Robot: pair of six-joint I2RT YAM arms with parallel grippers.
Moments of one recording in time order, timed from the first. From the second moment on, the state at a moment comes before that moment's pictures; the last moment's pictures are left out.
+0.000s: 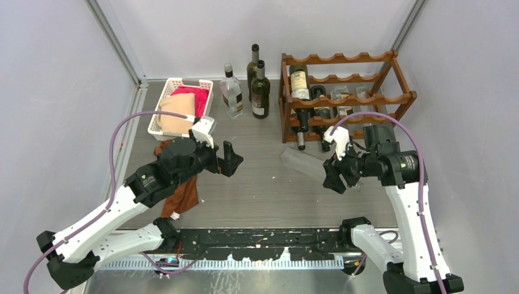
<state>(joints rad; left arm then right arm) -0.88 0.85 0.95 -0.44 -0.18 -0.37 0.16 0.88 1.24 -1.35 -0.53 -0.53</state>
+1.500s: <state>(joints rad) -0.80 0.80 0.84 -0.58 -0.19 -0.02 -0.47 1.08 1.24 -1.17 -0.67 -0.53</state>
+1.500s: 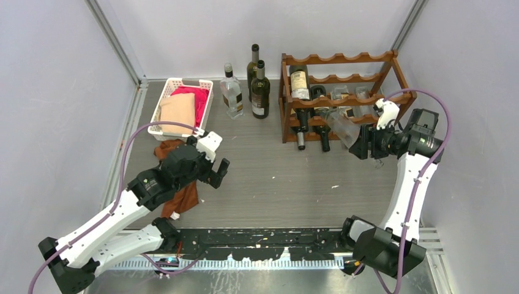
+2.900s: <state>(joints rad) -0.76 0.80 0.81 -0.59 -0.20 0.00 -0.07 1.15 0.95 -0.41 -0.34 -0.05</state>
